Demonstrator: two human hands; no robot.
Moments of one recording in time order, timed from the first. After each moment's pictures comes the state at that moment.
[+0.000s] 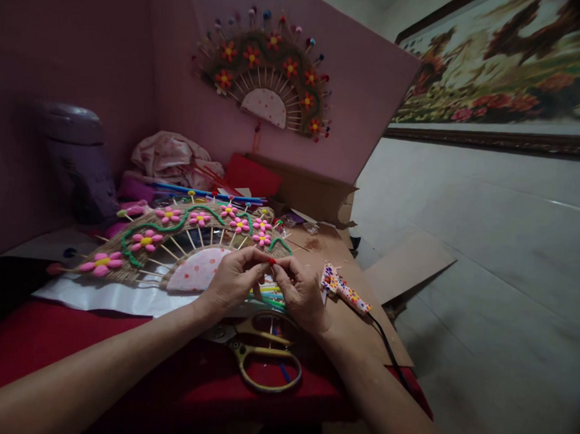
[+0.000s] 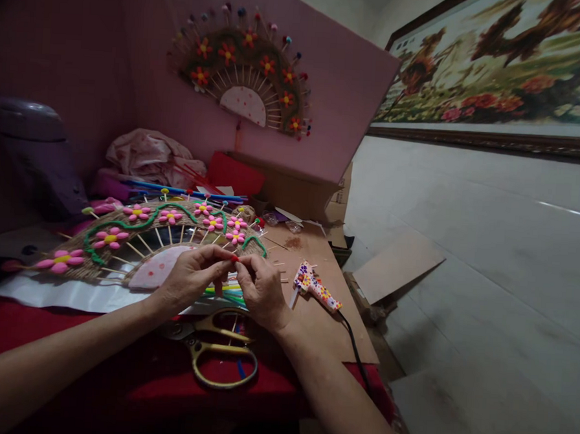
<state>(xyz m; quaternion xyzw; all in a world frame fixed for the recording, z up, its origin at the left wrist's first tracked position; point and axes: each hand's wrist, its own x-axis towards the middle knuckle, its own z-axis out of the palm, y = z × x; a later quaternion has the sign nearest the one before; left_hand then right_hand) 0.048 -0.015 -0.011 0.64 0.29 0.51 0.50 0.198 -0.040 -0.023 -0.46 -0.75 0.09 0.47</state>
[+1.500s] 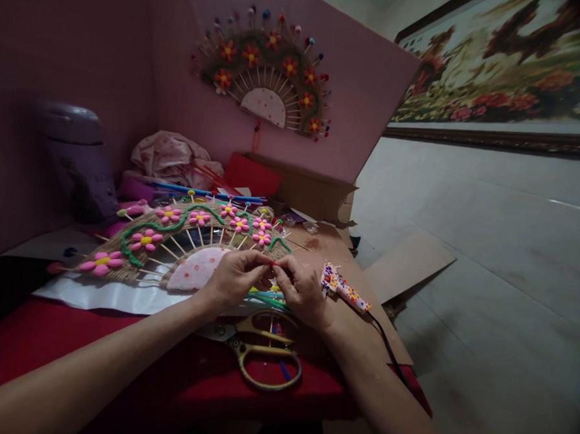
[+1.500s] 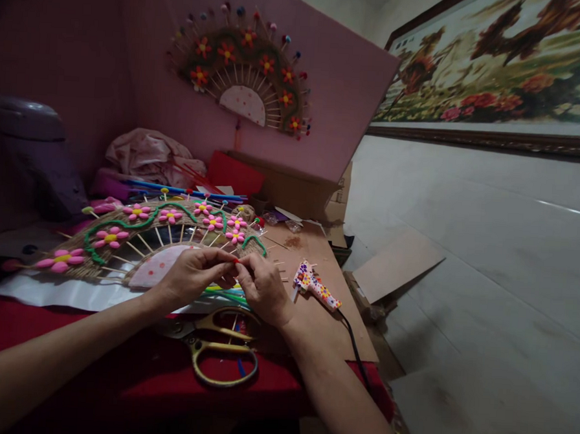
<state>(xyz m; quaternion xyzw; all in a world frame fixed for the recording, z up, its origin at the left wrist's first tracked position) 0.046 -0.009 -0.017 0.67 0.30 0.45 0.50 0.205 -0.038 -0.018 -0.44 -0.80 0.05 0.41</state>
